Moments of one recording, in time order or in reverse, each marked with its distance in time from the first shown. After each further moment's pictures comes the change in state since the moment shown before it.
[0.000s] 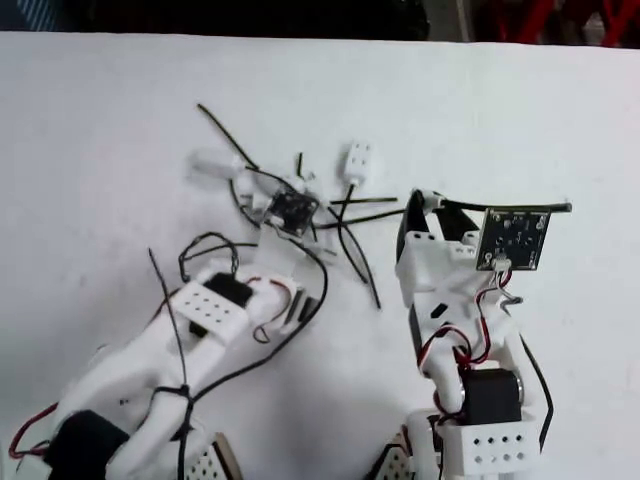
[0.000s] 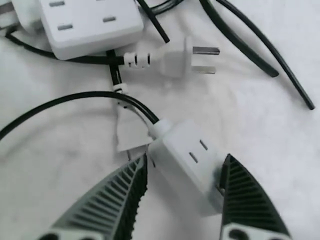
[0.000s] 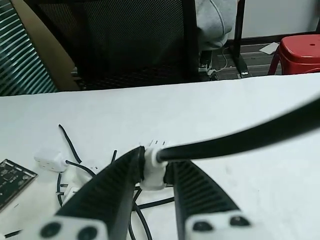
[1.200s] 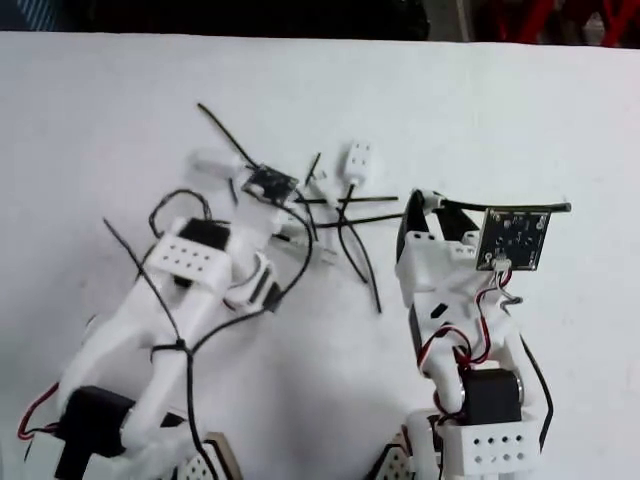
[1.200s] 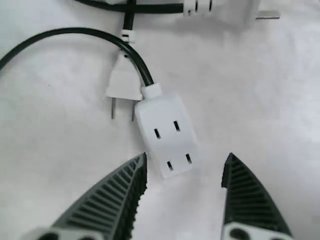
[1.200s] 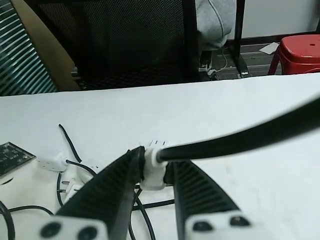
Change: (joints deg) left arm -11.2 6.9 -17.3 25.3 -12.9; right arm -0.1 0.0 0.4 0.0 0.0
